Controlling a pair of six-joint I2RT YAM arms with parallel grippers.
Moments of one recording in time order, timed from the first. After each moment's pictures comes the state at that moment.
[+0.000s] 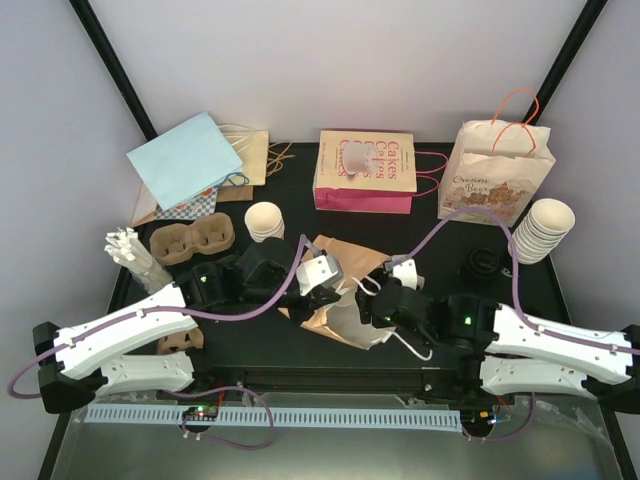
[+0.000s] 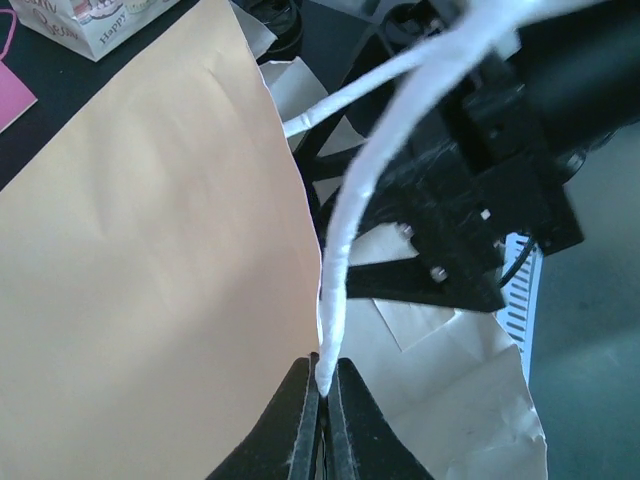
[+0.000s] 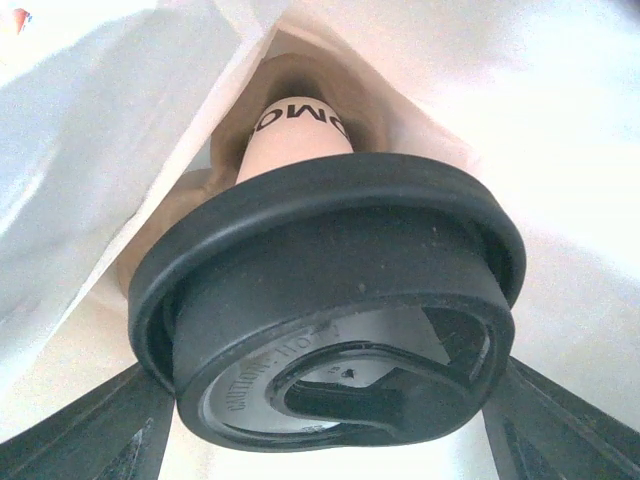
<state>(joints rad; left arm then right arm) -1.07 1.04 1.04 -0.61 0.22 -0.05 1.29 0.94 0.87 -0.82 0.50 1.00</state>
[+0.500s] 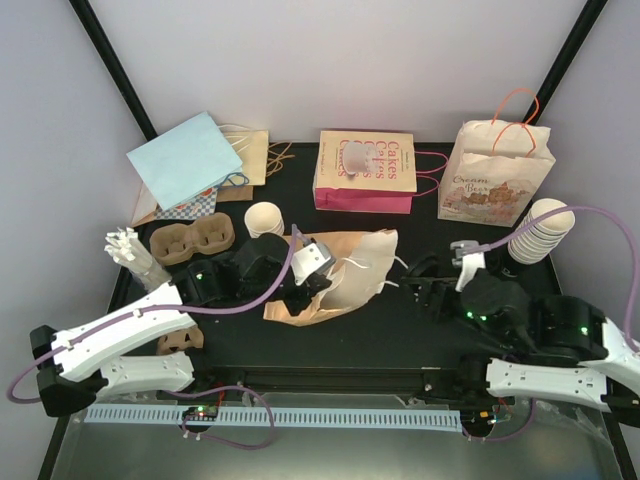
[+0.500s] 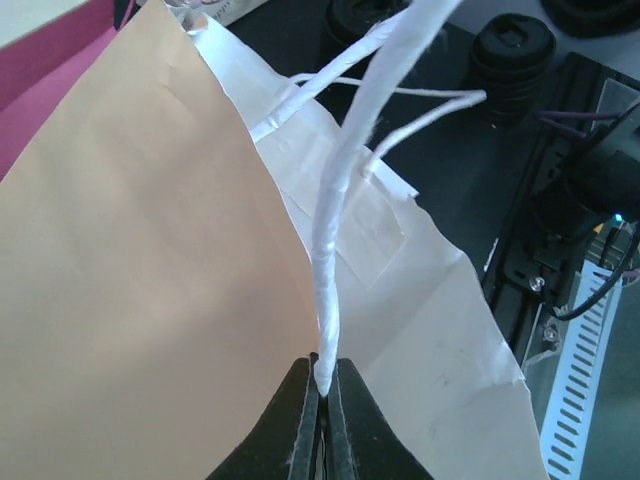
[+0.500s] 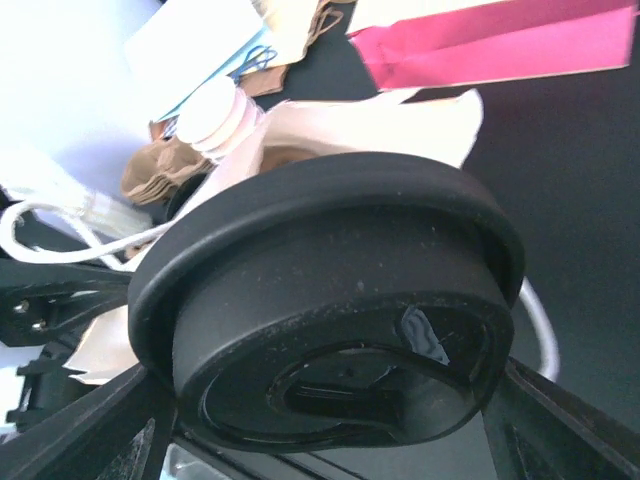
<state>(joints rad) -1.04 1.04 1.05 -0.64 0.10 -0.11 1.29 0.66 1.10 -1.09 0.47 0.96</state>
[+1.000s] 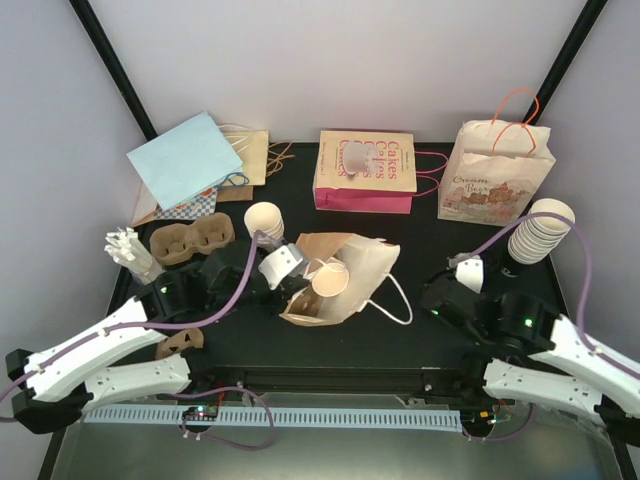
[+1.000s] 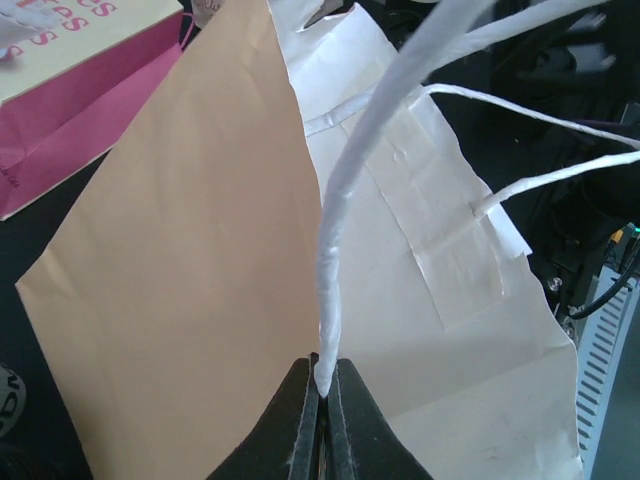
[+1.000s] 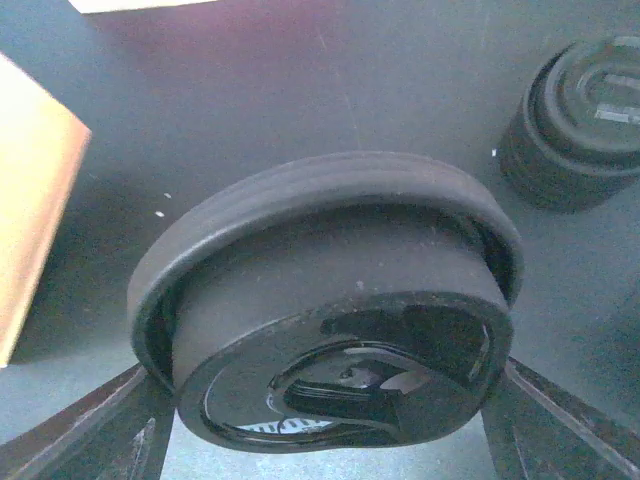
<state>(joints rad) -1.03 0.88 1.02 -0.73 0.03 -0.14 1.15 0.71 0.99 -1.37 0.60 1.07</state>
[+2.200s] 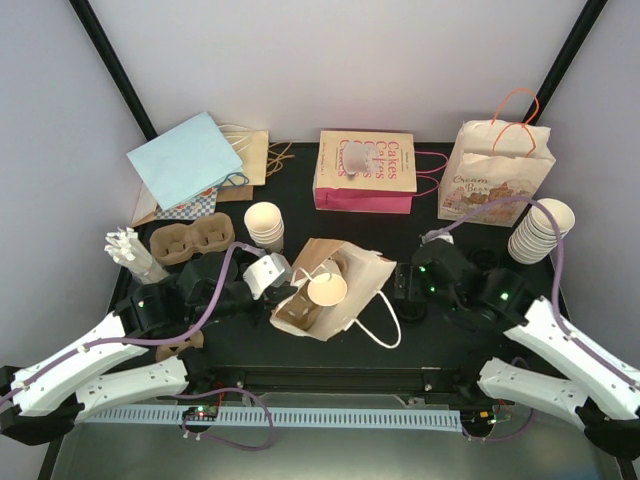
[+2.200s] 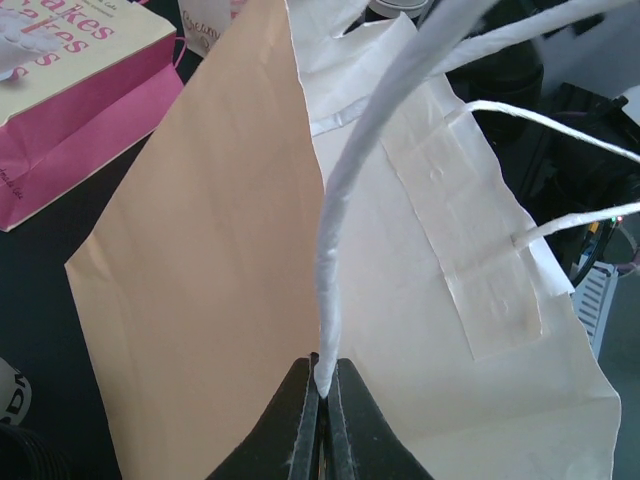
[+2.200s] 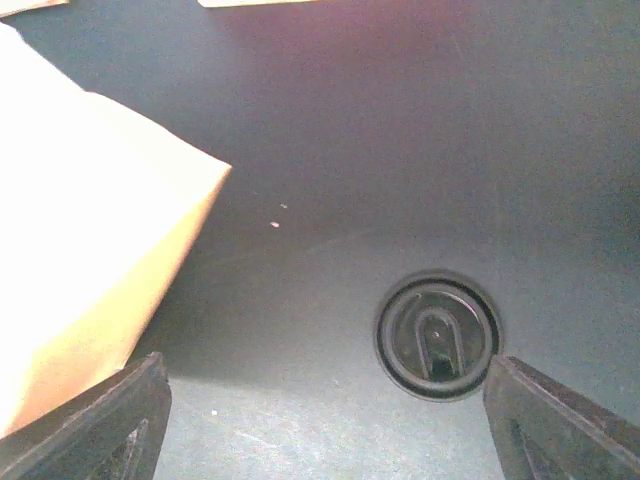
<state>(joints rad) -1.03 0.73 0.96 -0.75 0.05 -0.11 0.88 0.88 0.99 -1.07 0.30 0.79</state>
